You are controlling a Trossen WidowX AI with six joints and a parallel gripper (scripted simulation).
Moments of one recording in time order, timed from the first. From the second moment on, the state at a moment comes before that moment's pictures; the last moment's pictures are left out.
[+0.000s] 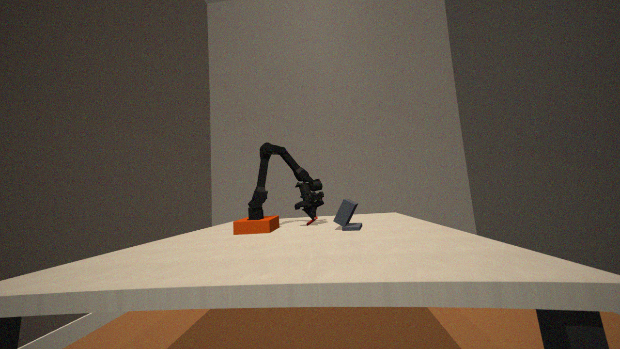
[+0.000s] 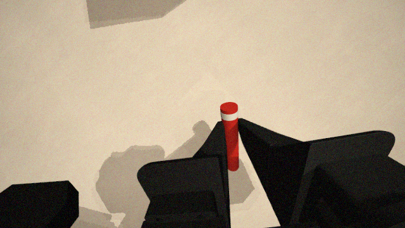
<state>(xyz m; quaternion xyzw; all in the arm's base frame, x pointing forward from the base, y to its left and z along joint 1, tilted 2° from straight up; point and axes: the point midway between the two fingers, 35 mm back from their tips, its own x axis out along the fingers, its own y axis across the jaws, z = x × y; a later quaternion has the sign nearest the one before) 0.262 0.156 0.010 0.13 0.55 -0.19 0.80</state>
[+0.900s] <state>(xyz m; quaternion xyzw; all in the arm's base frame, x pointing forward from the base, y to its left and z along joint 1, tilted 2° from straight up) 0.247 0.164 0.018 0.11 0.45 -0.21 0.86</state>
